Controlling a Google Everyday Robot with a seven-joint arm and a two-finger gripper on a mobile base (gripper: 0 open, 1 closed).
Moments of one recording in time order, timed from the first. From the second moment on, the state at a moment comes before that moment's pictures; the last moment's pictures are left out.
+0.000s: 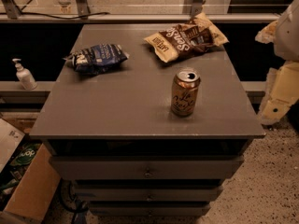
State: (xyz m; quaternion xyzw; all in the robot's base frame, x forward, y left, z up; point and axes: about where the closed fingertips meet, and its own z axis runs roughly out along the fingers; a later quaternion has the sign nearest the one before) arm 0.438 -0.217 0.976 -0.60 0.78 -0.03 0.16
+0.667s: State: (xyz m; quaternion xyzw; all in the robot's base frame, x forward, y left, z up) arm 0.443 -0.214 0.970 -0.60 0.78 -0.01 0.18
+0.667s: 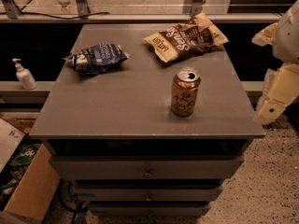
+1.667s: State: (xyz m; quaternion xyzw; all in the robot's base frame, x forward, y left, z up) arm 0.468 -0.204 0.920 -0.54 0.76 0.16 0.33
